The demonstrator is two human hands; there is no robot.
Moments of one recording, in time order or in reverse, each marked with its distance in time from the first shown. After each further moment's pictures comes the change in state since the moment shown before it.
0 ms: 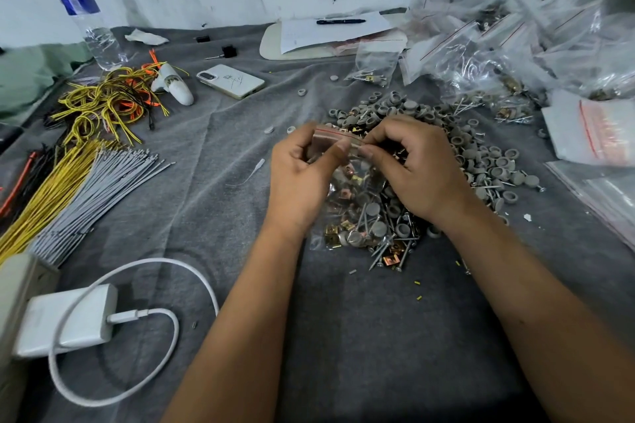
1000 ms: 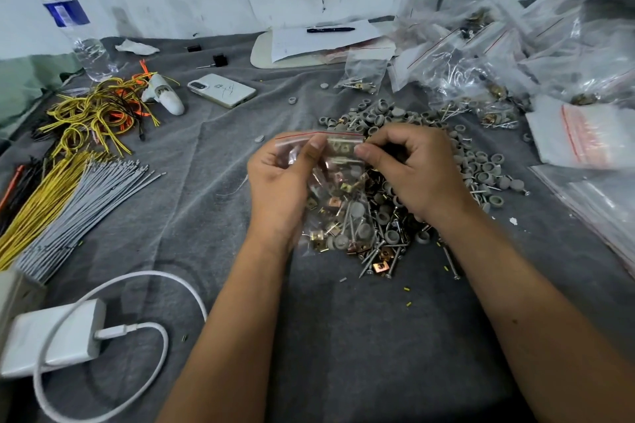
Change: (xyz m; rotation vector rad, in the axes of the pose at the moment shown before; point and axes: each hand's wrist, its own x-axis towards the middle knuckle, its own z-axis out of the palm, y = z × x) left_hand -0.001 0.011 0.002 -0.166 0.156 -0.101; right_hand -0.001 0.009 -0.006 0.164 0.080 0.131
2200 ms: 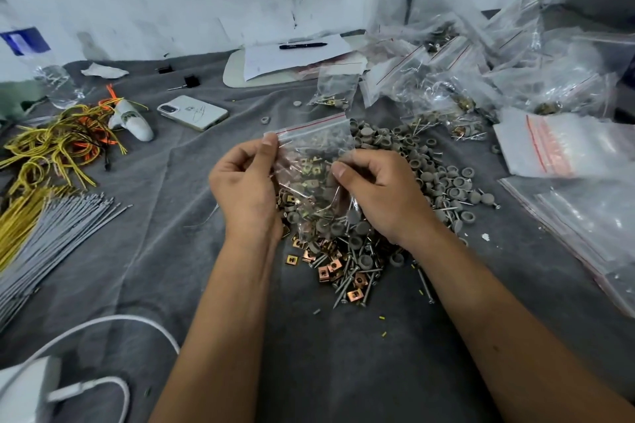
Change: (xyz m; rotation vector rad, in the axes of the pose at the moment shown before) left_hand 0.029 0.007 0.029 -0.107 0.305 -0.087; right_hand 0.000 0.007 0.000 0.156 -0.079 0.247
